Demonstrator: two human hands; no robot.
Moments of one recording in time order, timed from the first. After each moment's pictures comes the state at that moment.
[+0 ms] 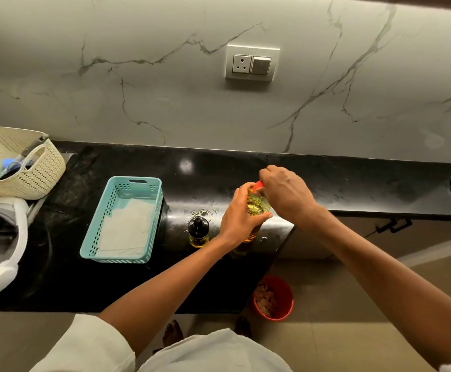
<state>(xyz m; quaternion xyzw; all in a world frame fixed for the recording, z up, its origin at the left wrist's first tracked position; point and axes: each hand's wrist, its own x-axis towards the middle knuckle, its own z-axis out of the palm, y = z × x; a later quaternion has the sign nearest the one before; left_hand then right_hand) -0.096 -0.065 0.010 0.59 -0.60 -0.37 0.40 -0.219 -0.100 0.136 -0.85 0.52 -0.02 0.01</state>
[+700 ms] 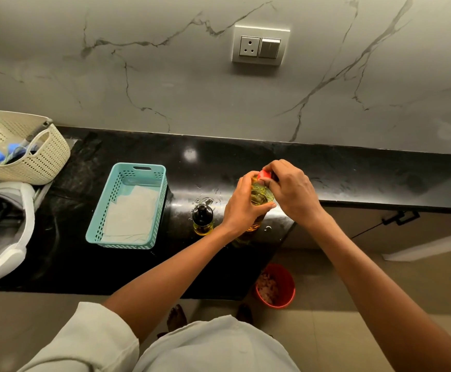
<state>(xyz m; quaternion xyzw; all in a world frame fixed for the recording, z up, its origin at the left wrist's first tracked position) -0.094 -0.067 0.001 0.59 -0.60 -0.37 0.41 -0.238 -0.095 0.085 -0.83 0.49 -0.25 0.11</state>
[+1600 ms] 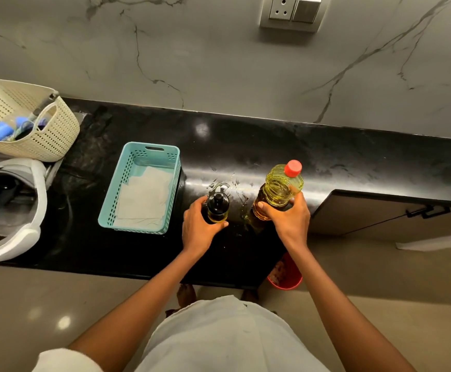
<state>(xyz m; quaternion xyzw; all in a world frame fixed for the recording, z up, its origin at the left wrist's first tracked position) 0.020 0.012 -0.089 0.78 -0.43 -0.33 0.32 -0.206 -0.051 -0.033 -0.54 0.69 -0.34 0.33</state>
